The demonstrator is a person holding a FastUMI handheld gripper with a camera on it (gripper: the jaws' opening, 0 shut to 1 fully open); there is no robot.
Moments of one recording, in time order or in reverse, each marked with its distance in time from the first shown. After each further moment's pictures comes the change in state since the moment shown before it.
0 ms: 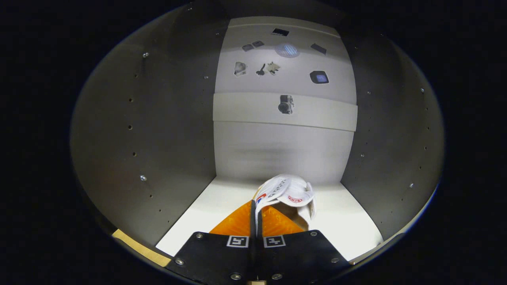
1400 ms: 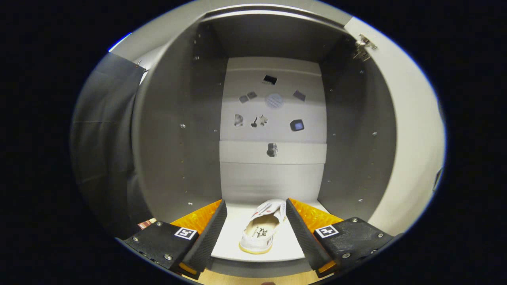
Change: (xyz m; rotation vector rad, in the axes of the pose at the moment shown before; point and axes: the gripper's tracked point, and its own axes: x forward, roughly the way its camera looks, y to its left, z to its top) arm -0.147 0.002 0.069 0.033 -0.232 -0.084
